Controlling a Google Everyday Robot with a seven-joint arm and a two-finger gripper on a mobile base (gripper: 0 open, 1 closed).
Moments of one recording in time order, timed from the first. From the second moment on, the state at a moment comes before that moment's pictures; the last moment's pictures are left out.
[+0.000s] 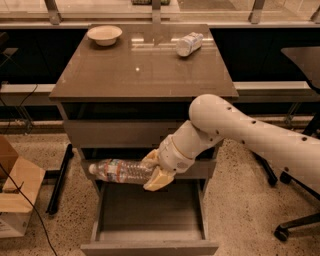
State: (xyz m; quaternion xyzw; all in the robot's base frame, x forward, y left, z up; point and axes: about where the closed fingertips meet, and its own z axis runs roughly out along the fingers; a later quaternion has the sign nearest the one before) arm 0.461 0.020 0.698 -0.73 0.60 0.27 0.21
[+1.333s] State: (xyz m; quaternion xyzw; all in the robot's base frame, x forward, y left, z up) arm 0.474 0.022 0.569 -0.67 0.68 0.27 0.12
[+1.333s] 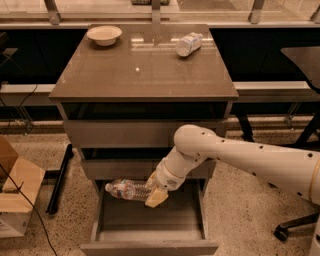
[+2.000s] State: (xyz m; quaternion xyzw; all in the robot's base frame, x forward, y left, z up) arm 0.485 -0.005 0.428 -0.61 0.72 0.30 0.09
